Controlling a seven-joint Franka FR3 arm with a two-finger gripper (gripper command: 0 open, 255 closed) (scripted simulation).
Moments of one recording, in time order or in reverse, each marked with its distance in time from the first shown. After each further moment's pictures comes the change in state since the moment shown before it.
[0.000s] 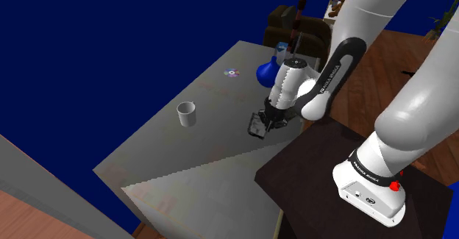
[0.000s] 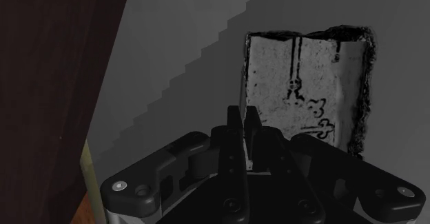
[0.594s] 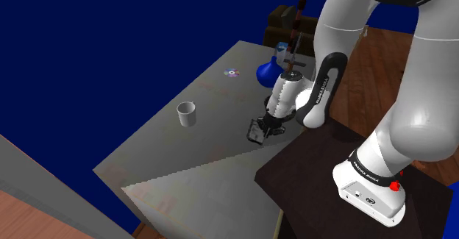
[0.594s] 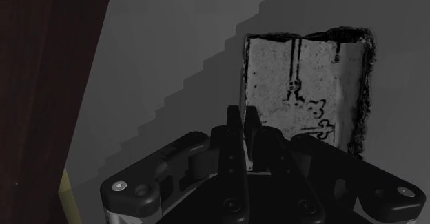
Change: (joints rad) arm 0.387 0.202 -0.422 0.072 -0.186 0.159 0.170
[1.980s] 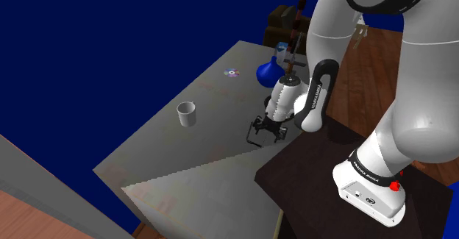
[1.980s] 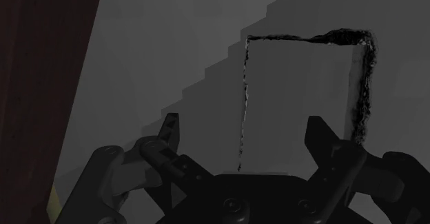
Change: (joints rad) arm 0.092 0.088 -0.077 0.027 0.020 0.068 0.006
